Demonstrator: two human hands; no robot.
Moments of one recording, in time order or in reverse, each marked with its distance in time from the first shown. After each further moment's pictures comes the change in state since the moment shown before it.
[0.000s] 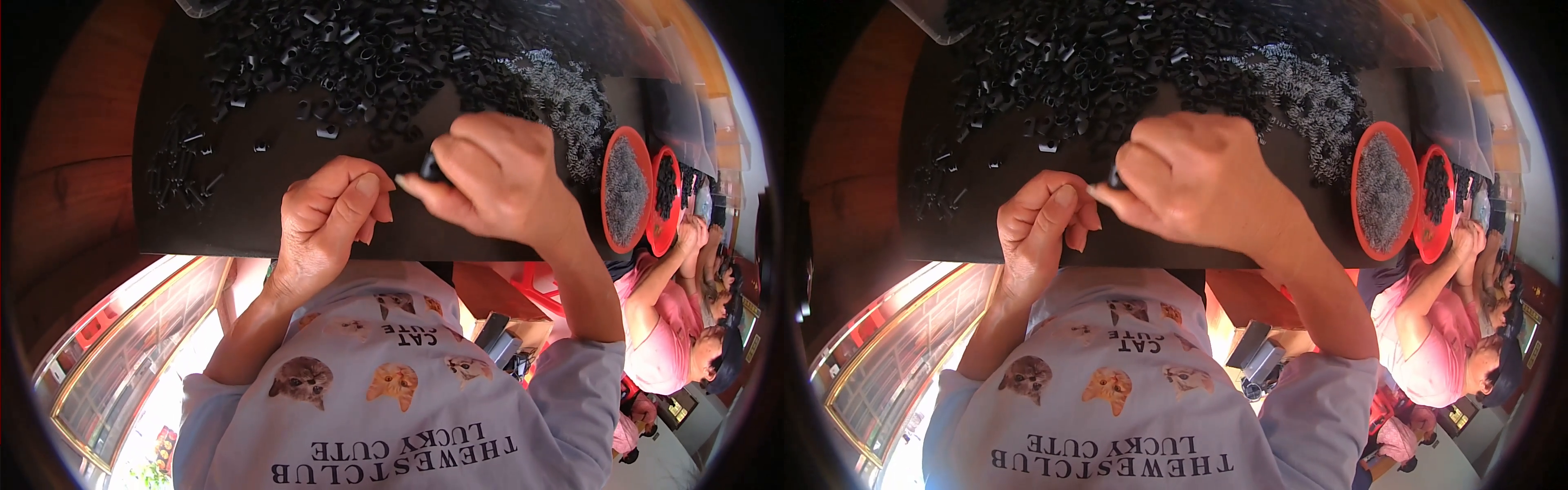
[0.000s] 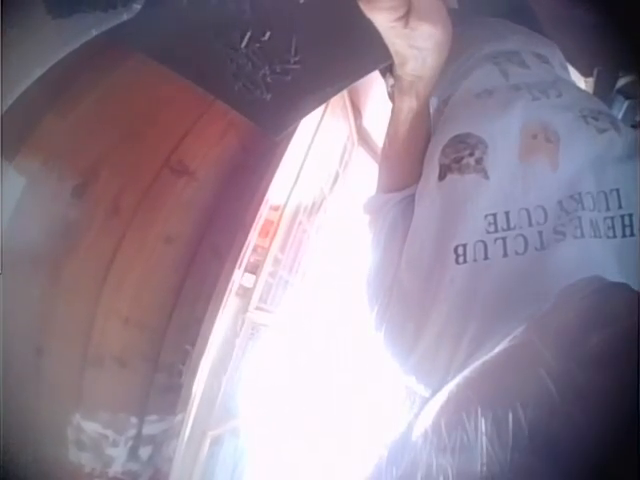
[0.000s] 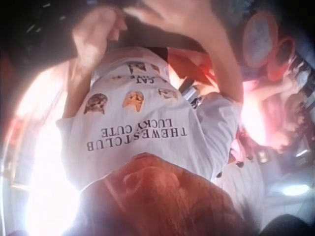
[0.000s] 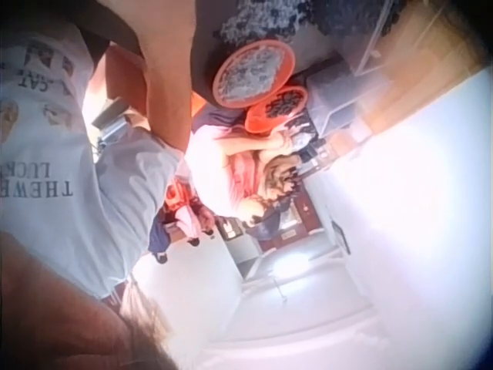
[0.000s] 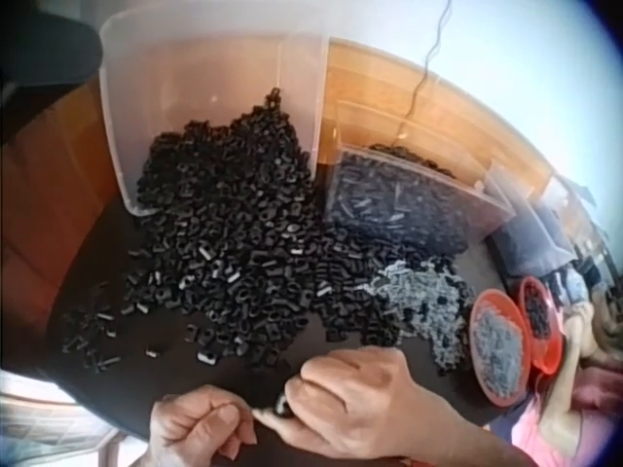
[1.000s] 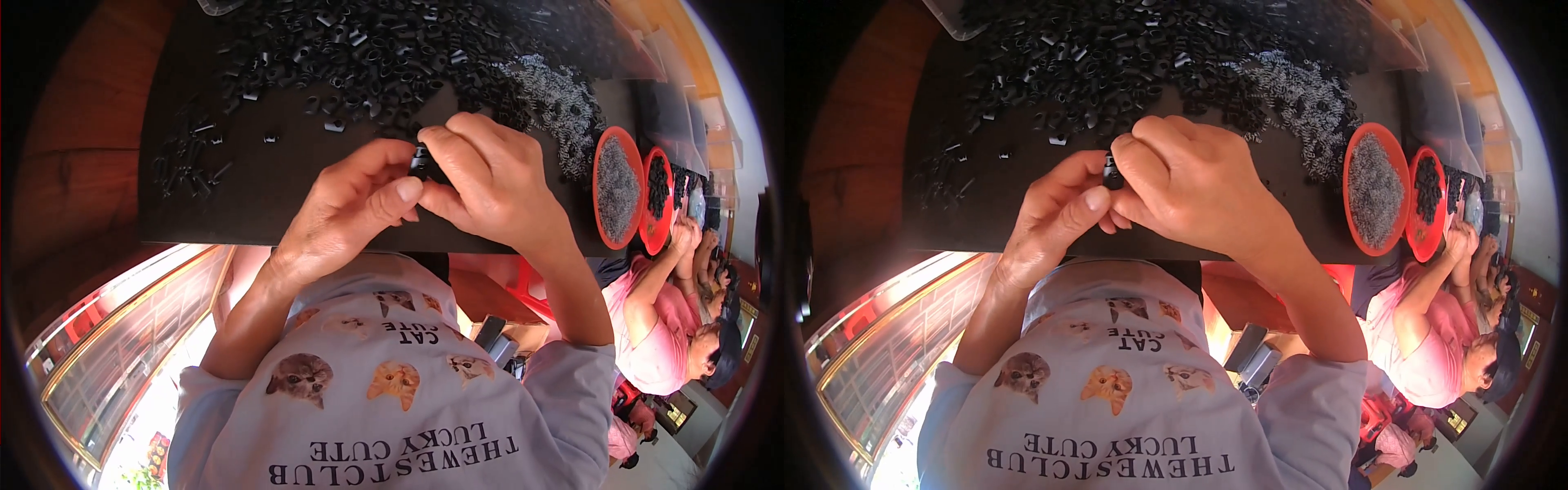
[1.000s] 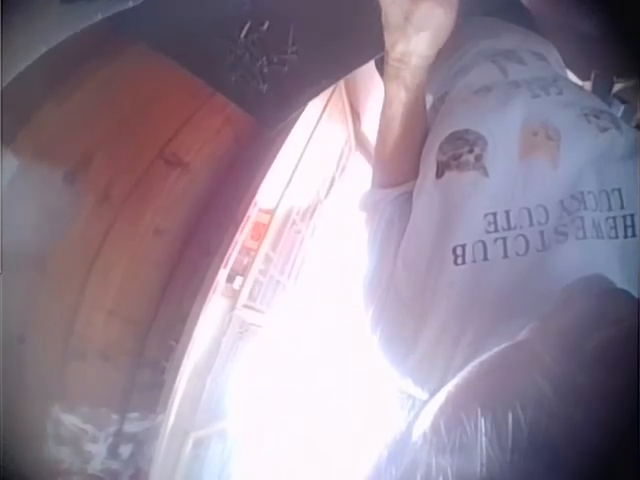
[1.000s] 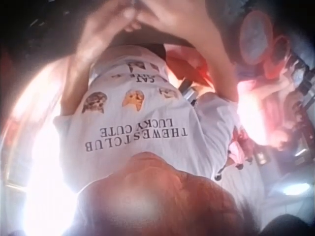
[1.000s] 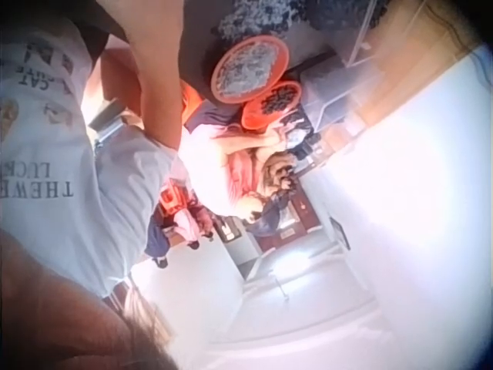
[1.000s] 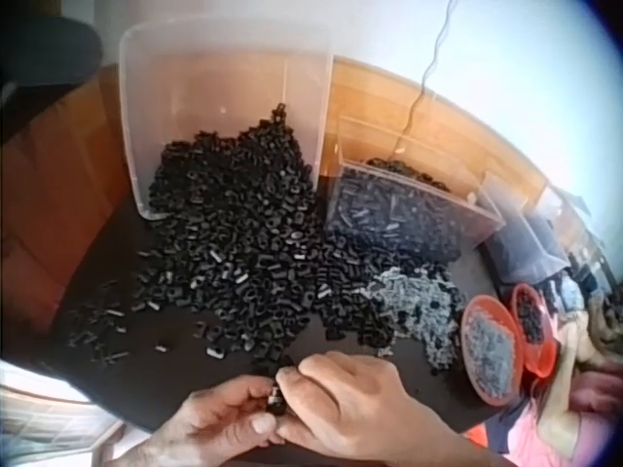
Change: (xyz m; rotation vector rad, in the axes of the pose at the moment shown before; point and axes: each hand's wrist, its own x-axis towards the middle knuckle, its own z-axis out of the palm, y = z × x) left_hand 0.003 0.016 0.007 -0.168 -0.183 -0.065; right_hand 0.000 -0.020 0.004 -0.070 0.050 0.051
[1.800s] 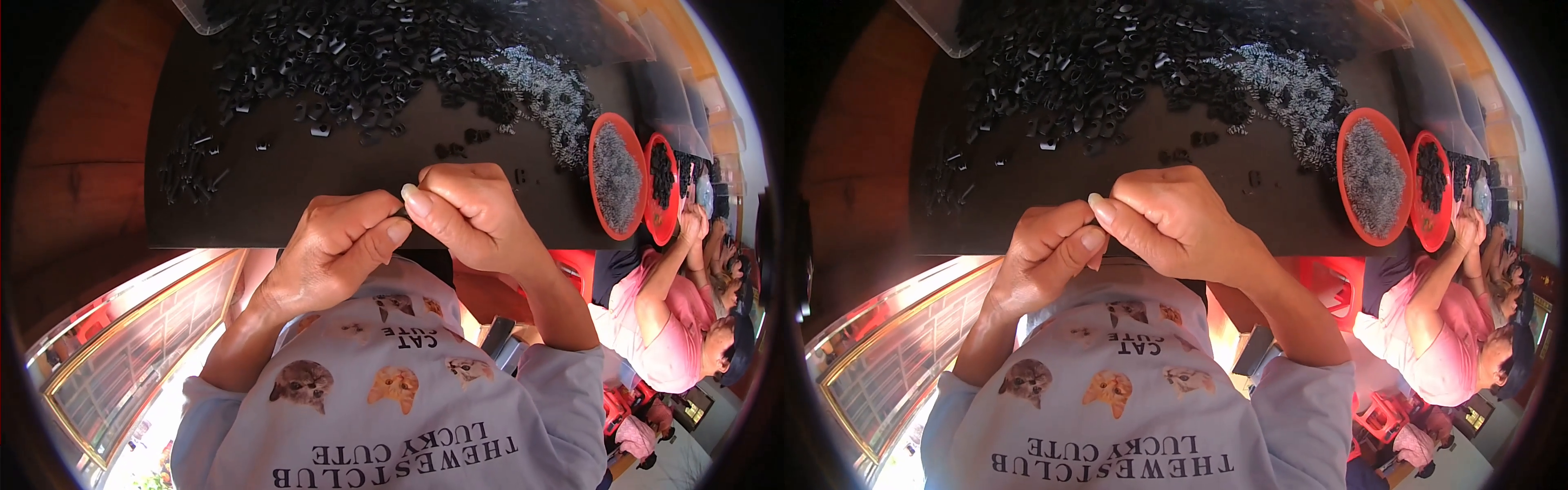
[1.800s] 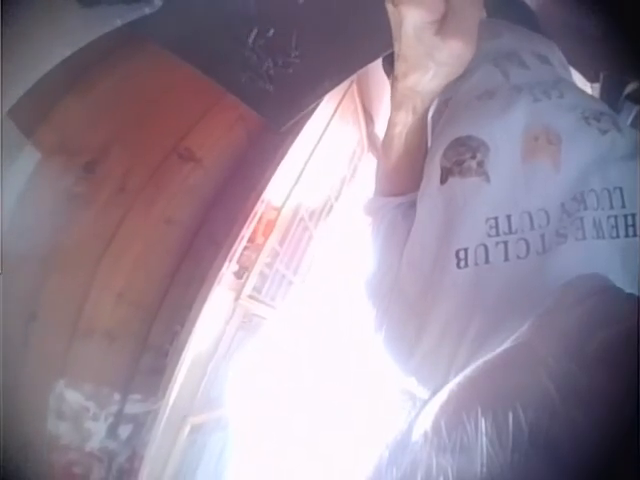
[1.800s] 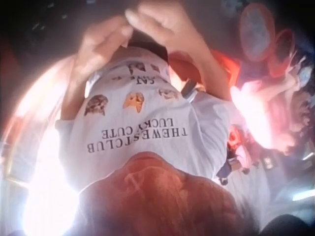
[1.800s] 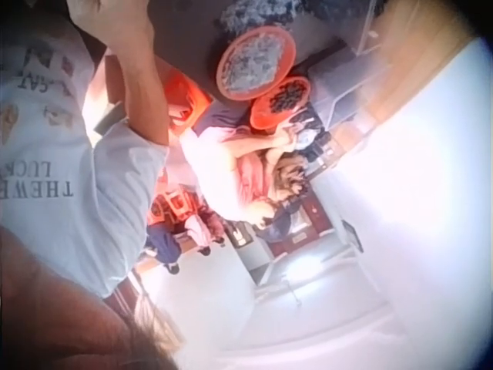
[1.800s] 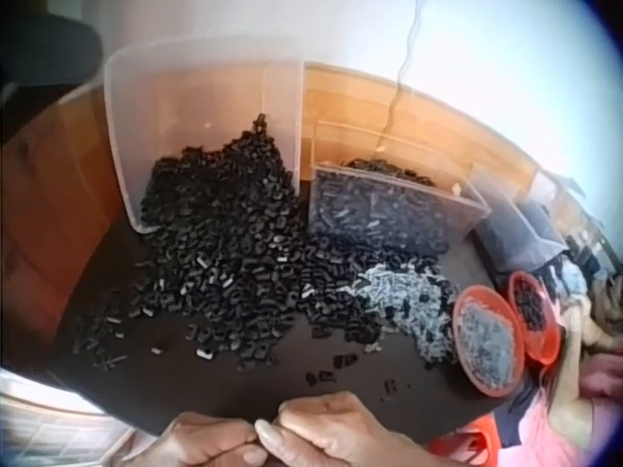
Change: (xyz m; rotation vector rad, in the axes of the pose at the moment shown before) left_hand -0.019 0.009 0.005 0.444 -0.185 0.160; right_hand -0.023 -0.028 -0.010 0.808 -0.085 0.422
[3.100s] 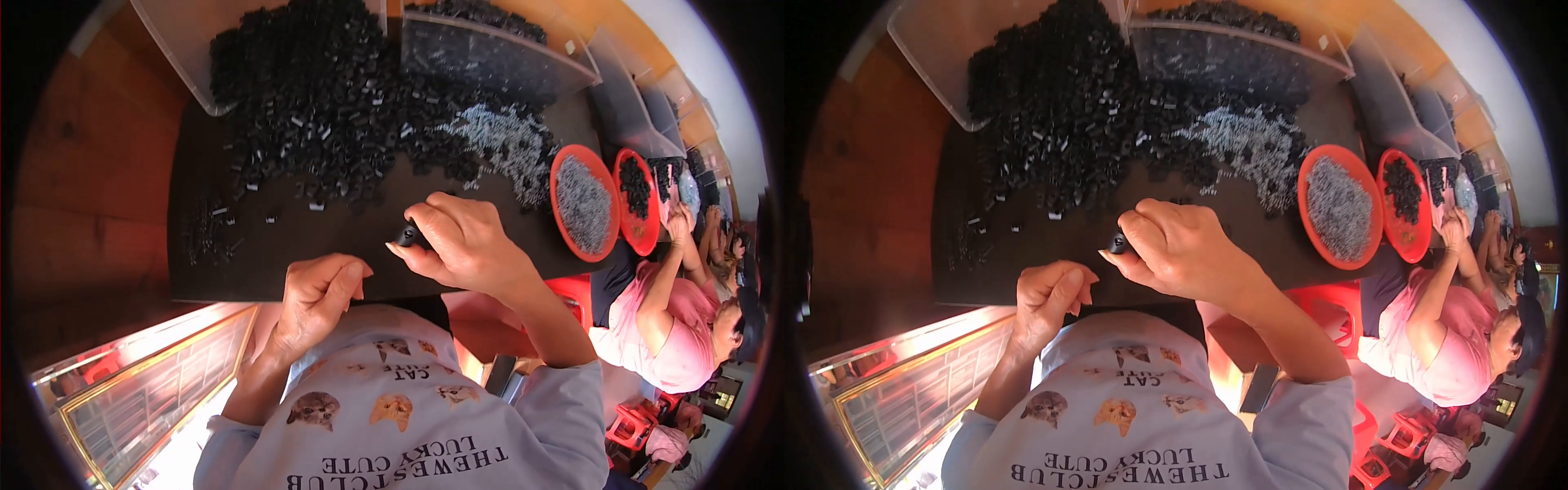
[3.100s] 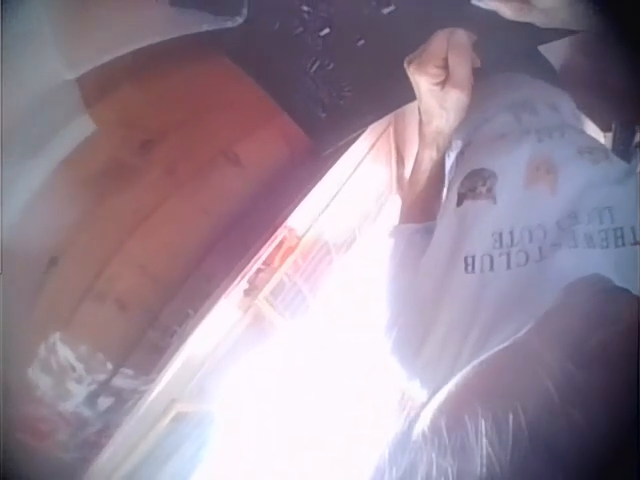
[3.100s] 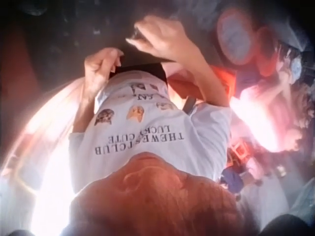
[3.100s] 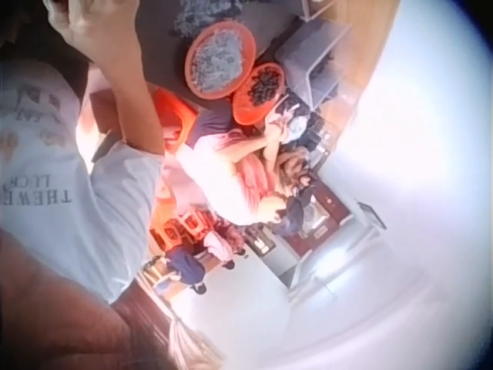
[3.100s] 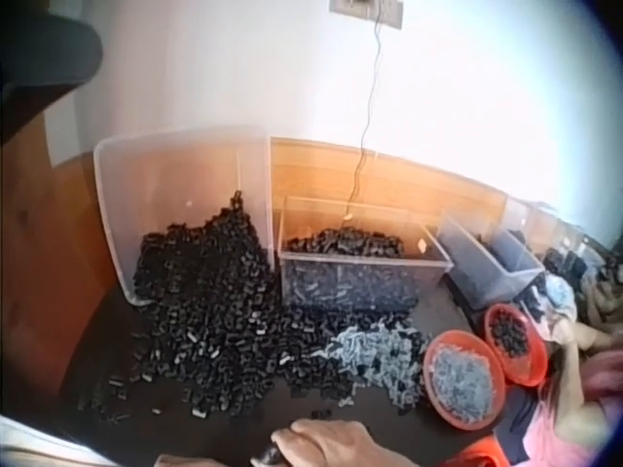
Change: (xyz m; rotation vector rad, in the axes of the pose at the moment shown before) left_hand -0.012 -0.003 -0.005 0.040 0.181 -0.126; right_hand 0.005 -0.002 -0.030 -0.729 0.157 -0.347
